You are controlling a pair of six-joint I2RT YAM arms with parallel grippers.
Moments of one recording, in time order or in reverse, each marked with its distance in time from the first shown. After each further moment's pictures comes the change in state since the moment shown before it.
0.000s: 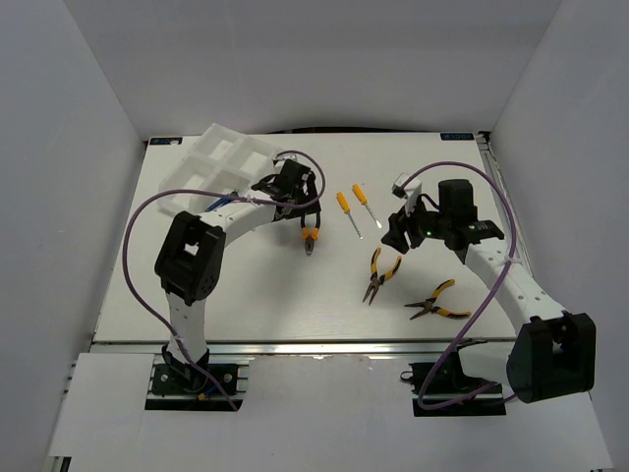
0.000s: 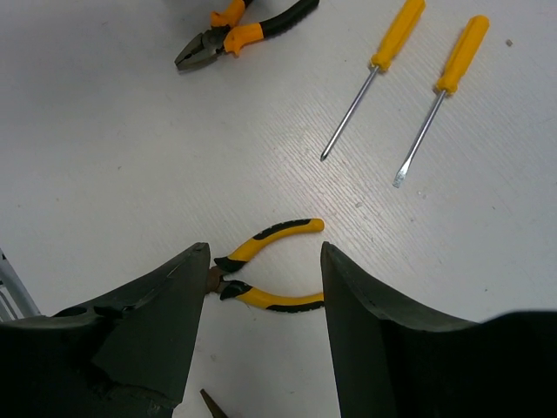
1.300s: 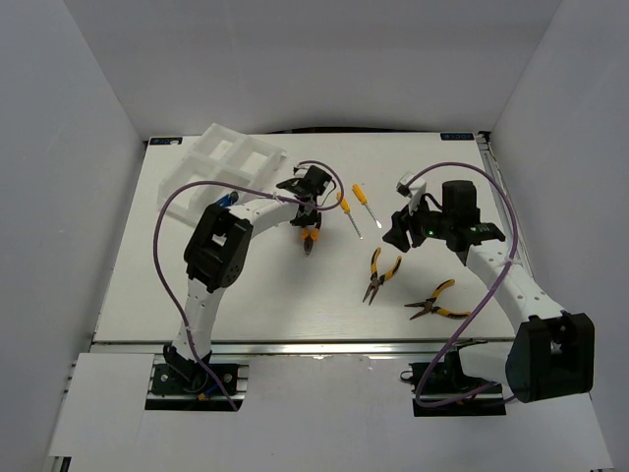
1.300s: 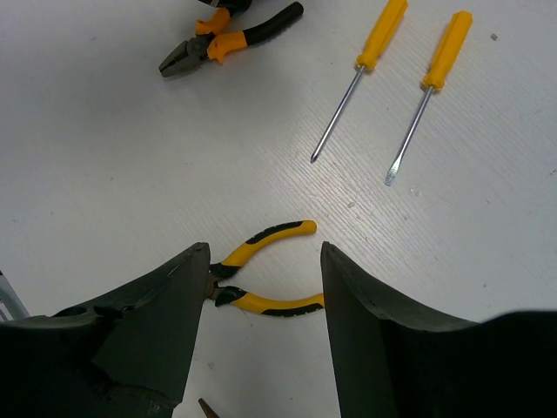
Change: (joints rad) left arm -0.059 0.230 0.216 -0.183 -0.121 0.077; right arm -0.030 -0.002 -0.035 0.063 -0.009 0.043
